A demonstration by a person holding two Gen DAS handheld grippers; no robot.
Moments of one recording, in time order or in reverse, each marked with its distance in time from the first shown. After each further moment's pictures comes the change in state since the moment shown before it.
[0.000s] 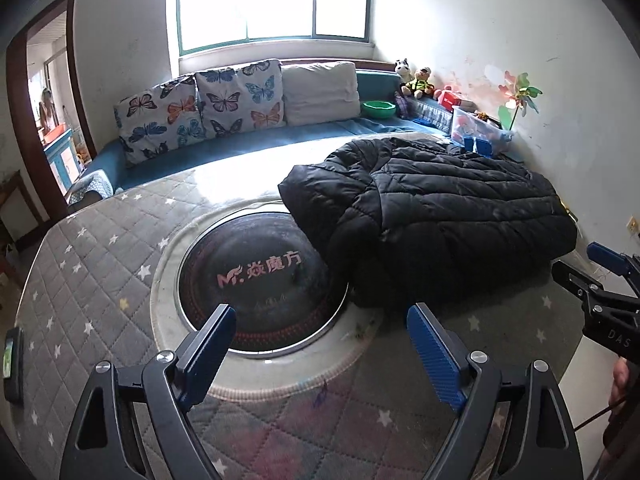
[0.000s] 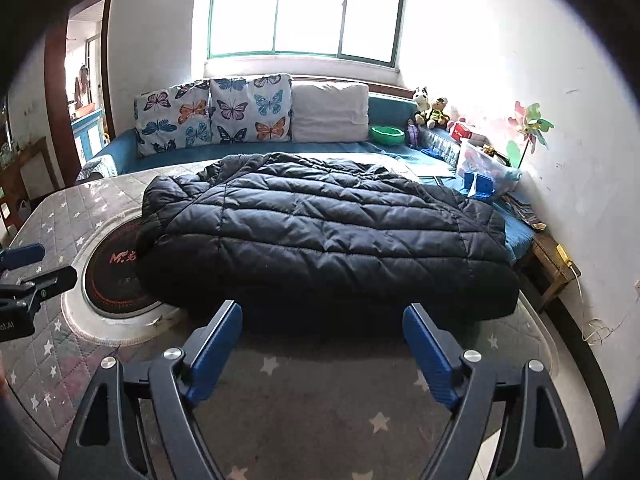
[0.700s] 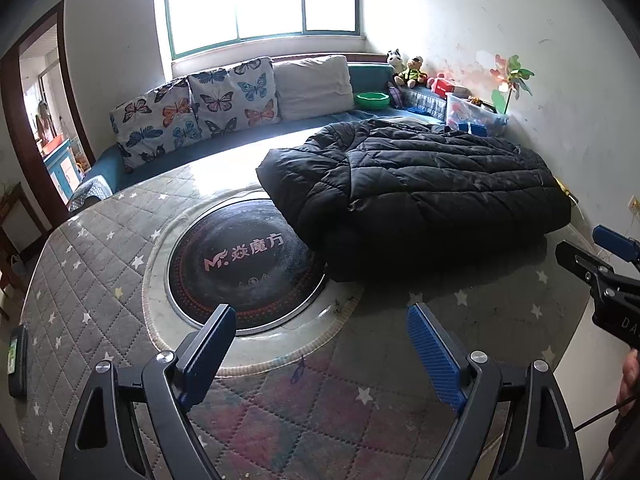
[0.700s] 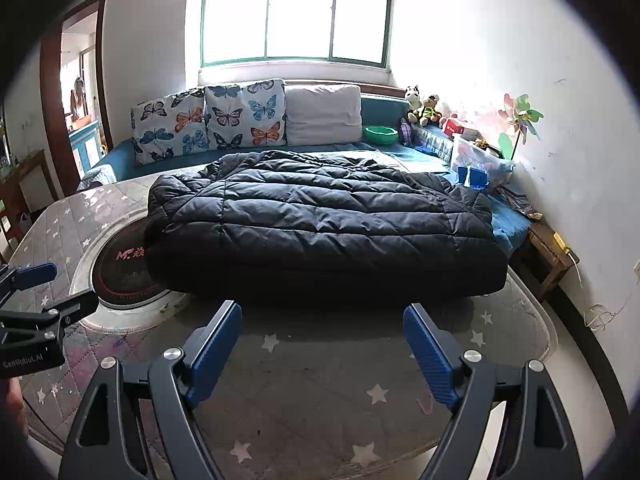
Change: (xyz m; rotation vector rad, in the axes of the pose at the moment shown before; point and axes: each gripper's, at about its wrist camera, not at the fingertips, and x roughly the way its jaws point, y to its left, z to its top) left arm -0.003 -0.031 -0.017 0.057 0.023 0.014; right arm -0.016 -0.006 -0.020 0.047 -0.018 -0.002
